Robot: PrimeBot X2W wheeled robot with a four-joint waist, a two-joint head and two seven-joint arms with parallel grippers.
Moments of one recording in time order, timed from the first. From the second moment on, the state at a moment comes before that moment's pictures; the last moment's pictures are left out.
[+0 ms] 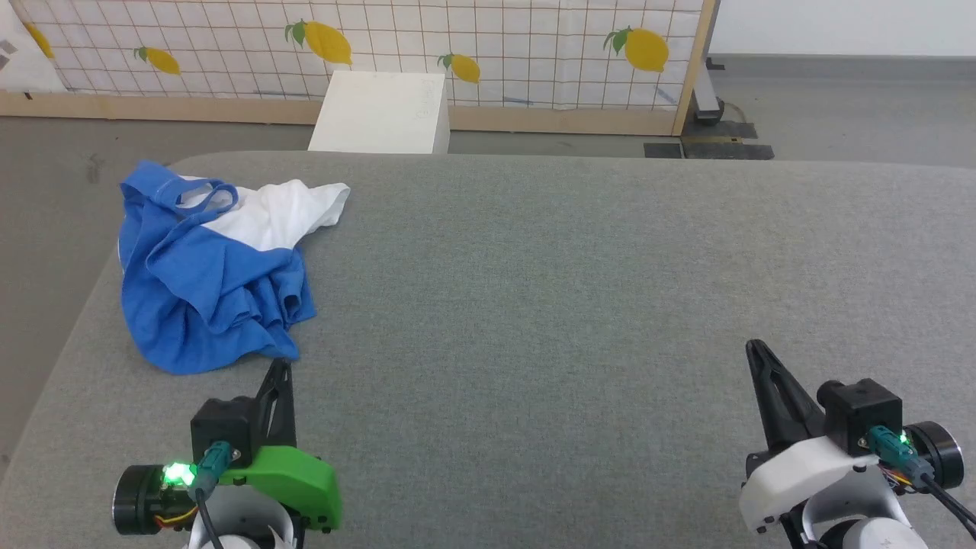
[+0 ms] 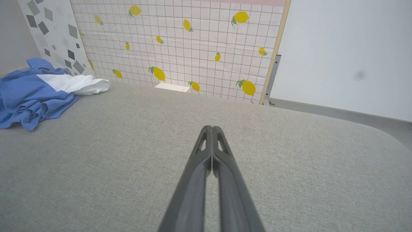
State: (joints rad) left arm 0.02 0.05 0.00 0.00 -0.01 0.00 0.00; right arm 0.02 -0.05 0.00 0.00 0.00 0.13 0.00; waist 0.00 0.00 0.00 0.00
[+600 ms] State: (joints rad) left arm 0.02 0.06 0.00 0.00 -0.01 0.00 0.00; right arm 0.02 -0.05 0.00 0.01 0.00 0.13 0.00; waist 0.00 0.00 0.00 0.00
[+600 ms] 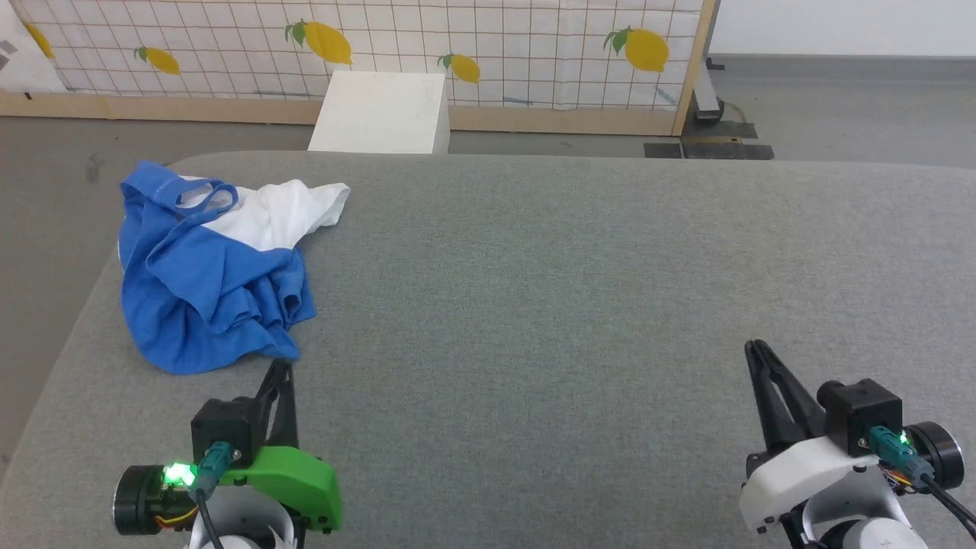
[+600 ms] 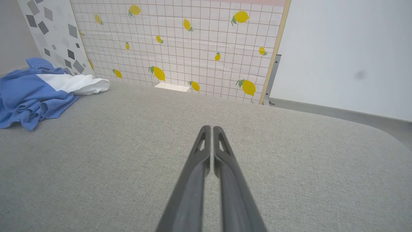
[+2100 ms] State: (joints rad) left arm 0.04 0.06 -0.02 -0.02 -0.05 0.00 -0.08; right arm 0.02 -0.05 -0.07 0.03 0.06 0.13 -0.08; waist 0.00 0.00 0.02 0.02
